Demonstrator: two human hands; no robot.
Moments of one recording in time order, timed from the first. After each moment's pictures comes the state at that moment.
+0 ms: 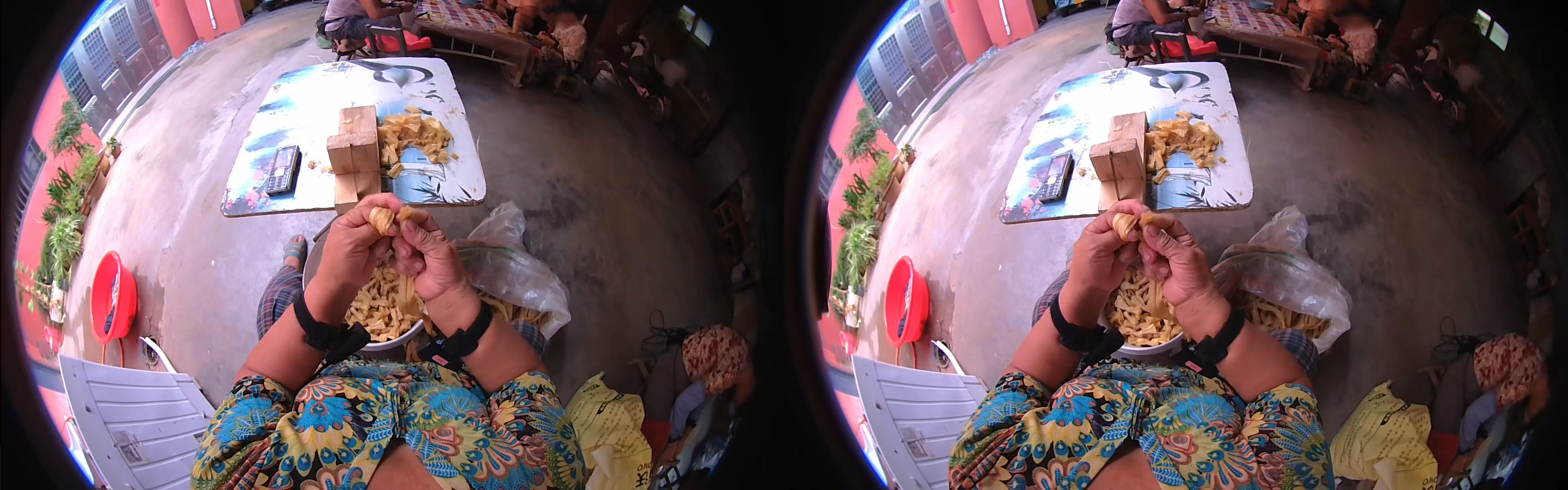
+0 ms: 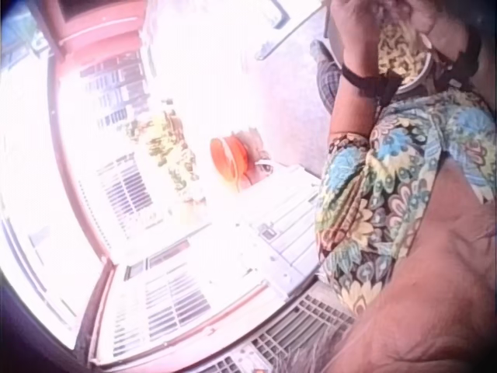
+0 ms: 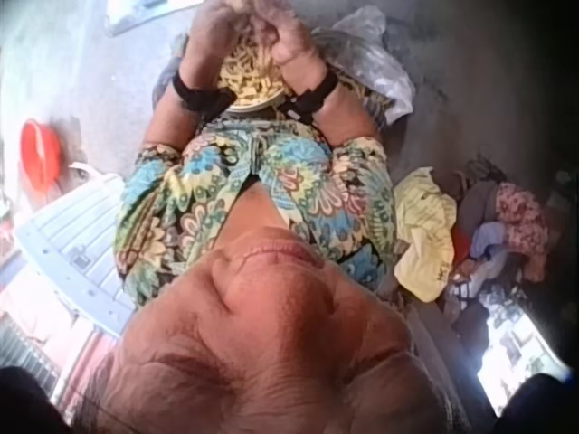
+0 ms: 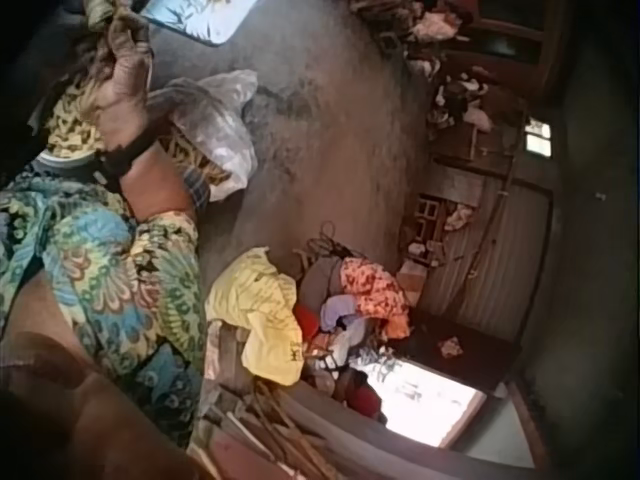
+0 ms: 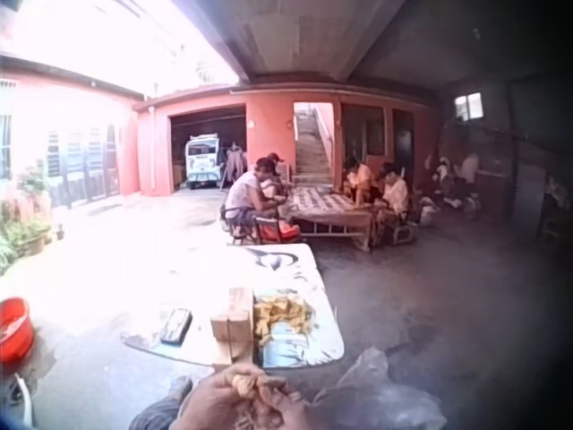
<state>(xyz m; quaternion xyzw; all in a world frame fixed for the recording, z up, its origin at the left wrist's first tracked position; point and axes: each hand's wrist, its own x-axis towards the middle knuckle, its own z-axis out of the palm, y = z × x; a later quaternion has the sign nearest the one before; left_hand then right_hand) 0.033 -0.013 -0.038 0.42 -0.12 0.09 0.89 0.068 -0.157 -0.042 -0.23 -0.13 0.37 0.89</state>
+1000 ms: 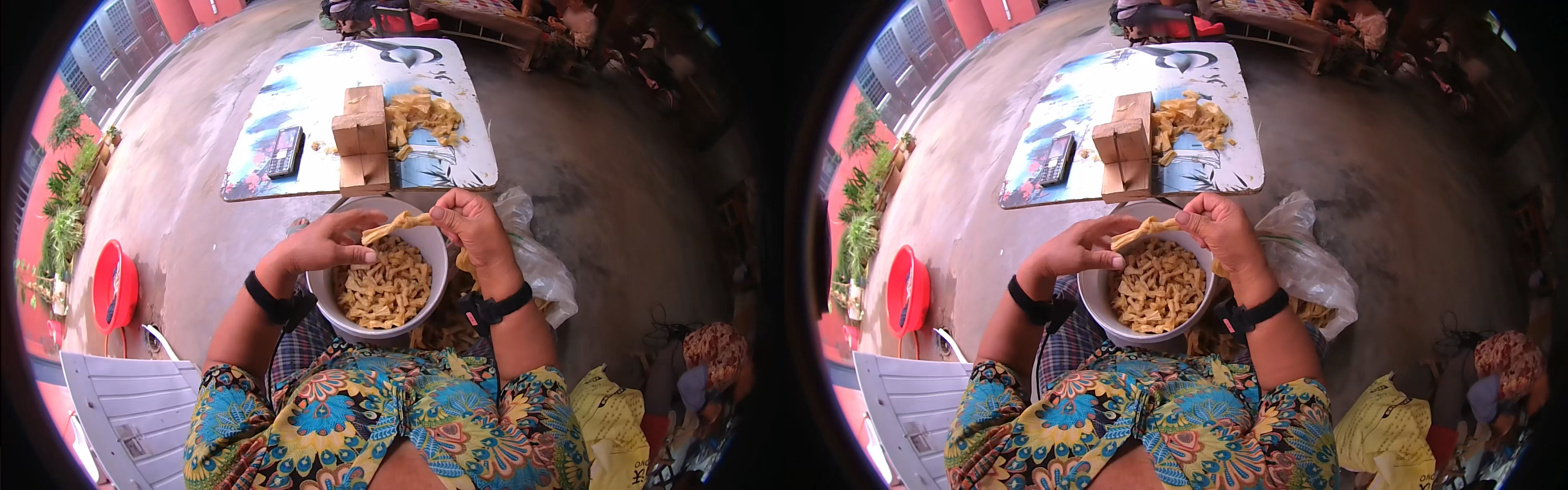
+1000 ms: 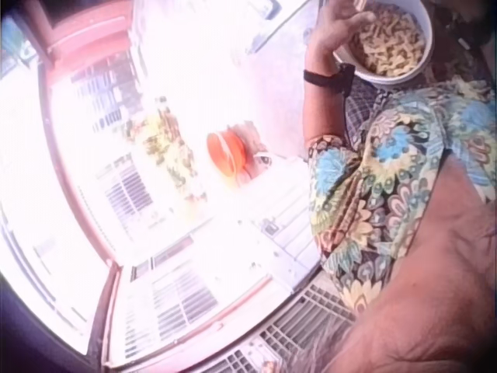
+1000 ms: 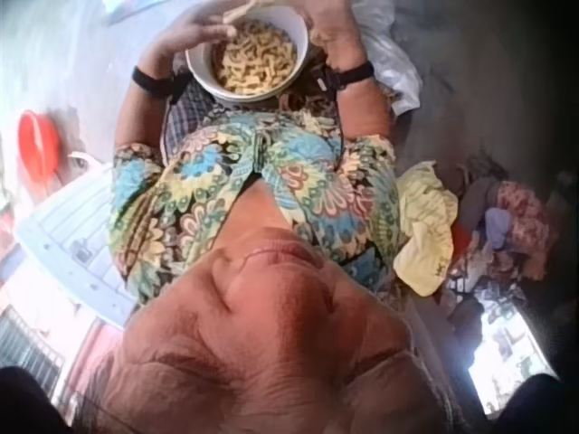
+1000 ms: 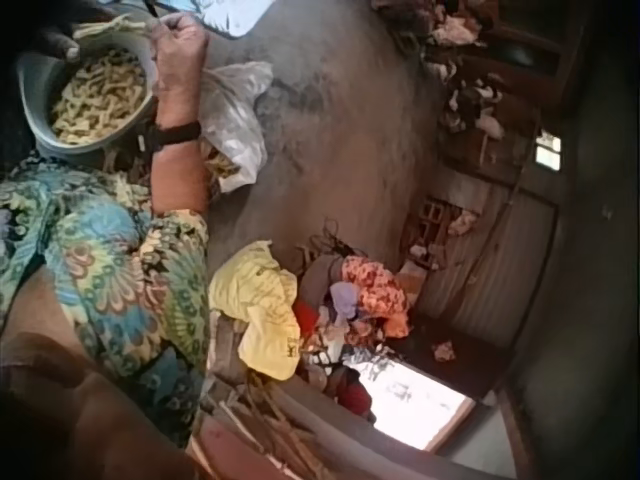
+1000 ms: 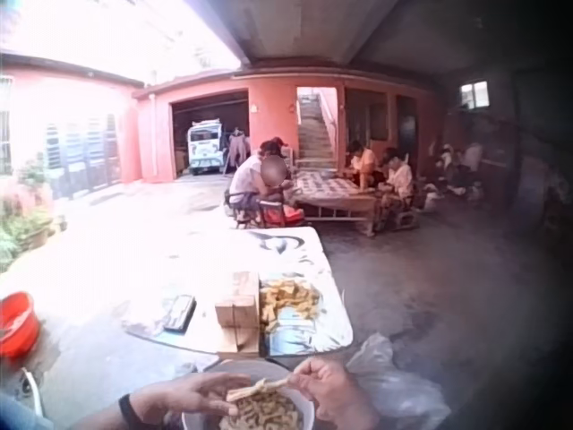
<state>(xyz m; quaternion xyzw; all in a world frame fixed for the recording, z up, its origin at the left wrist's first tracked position) 0.010 0.056 -0.024 0.78 -0.08 -0.15 0.60 0.109 -0.189 -0.043 -0.57 -0.24 0.24 0.75</state>
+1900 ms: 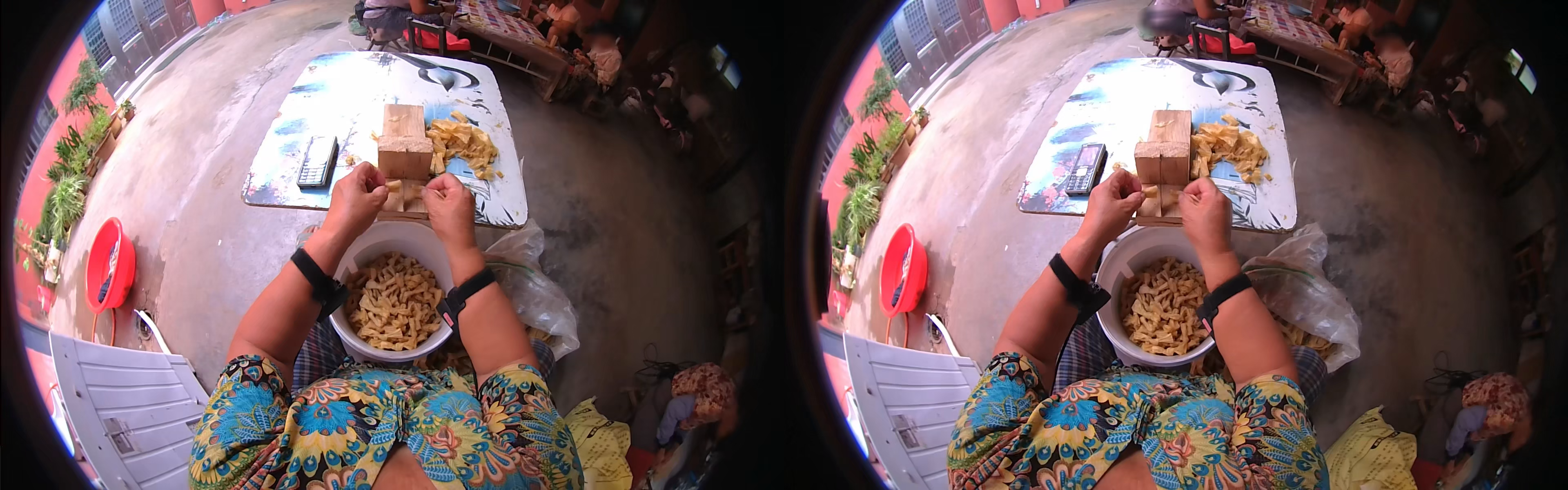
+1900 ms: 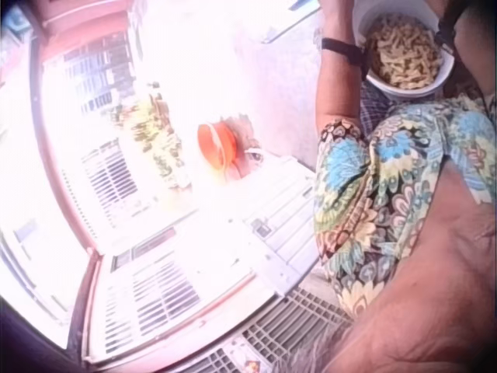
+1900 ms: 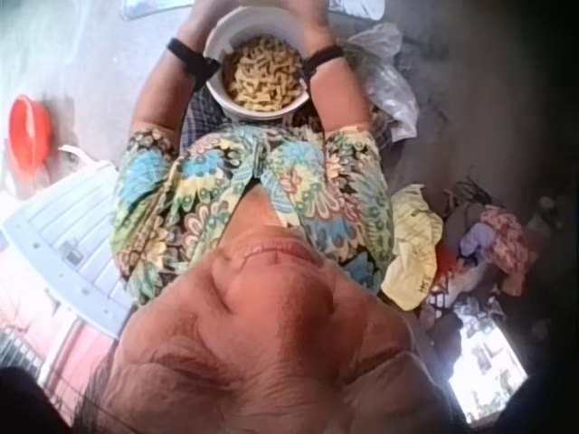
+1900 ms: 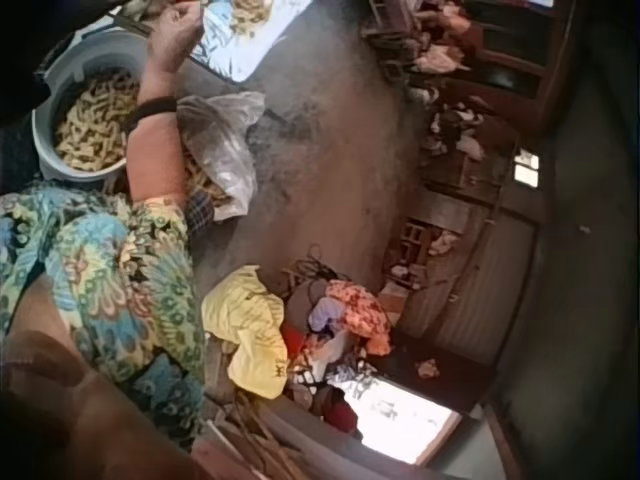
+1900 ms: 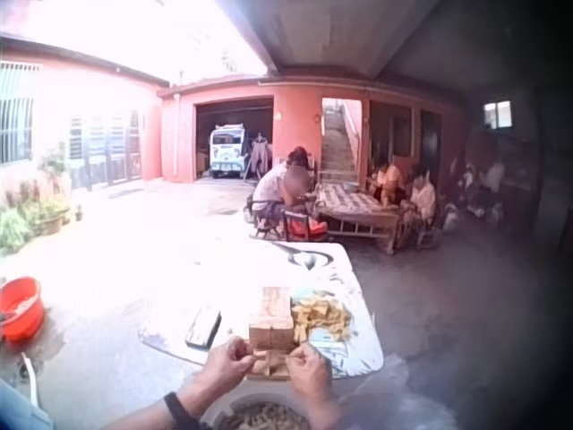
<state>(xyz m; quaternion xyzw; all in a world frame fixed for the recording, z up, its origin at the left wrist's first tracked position) 0.085 0.086 -0.053 0.83 0.11 0.22 0.50 0.163 -0.075 -0.077 -0.78 -0.26 -0.09 0.57</state>
